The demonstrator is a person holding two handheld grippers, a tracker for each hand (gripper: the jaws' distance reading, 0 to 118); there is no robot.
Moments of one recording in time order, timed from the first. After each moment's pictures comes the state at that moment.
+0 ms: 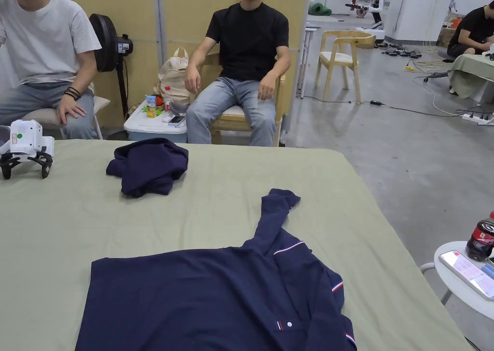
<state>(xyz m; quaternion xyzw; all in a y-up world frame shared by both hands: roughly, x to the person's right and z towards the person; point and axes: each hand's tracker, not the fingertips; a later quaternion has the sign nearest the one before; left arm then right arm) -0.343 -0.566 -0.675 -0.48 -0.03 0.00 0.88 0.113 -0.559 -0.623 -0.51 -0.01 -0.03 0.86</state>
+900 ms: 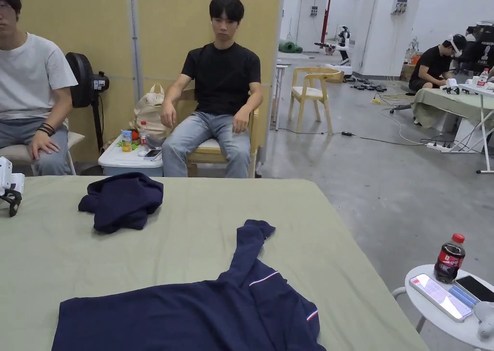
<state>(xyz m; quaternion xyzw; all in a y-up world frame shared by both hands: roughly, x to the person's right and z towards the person) -0.241 -0.451 -0.624 -0.34 -0.12 0.02 0.93 0.069 -0.441 -0.578 -0.31 0.01 -0.03 0.95</state>
